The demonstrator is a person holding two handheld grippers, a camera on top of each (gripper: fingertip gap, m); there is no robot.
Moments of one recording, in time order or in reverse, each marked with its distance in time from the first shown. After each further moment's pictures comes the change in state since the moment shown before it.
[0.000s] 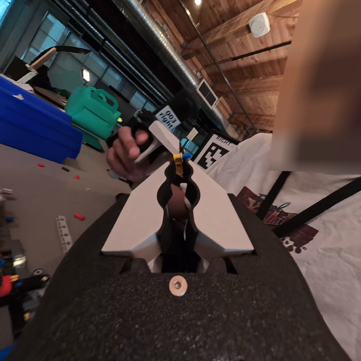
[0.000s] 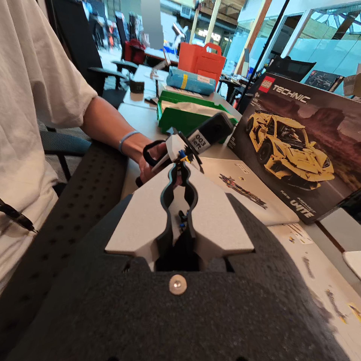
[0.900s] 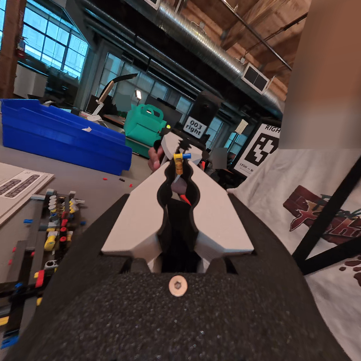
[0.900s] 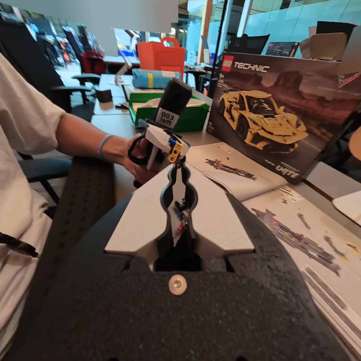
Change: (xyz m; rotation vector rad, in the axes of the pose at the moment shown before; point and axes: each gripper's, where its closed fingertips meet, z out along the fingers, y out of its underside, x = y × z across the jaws) left arm -0.016 -0.011 0.000 -0.004 -0.233 0.256; right arm 0.016 0.013 -0.017 -0.012 0.181 0.183
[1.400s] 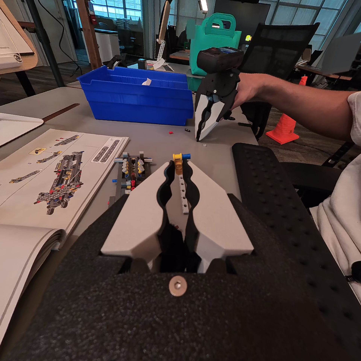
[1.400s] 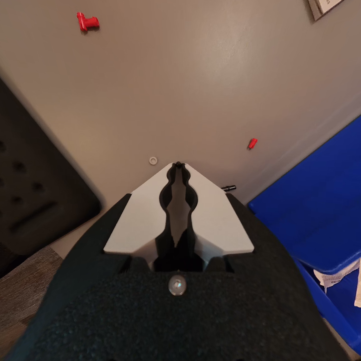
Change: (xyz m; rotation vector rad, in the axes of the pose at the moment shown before) left arm -0.053 0.047 -0.005 -0.360 -0.377 0.365; right arm 0.069 0.198 -0.218 -1.136 0.167 0.143
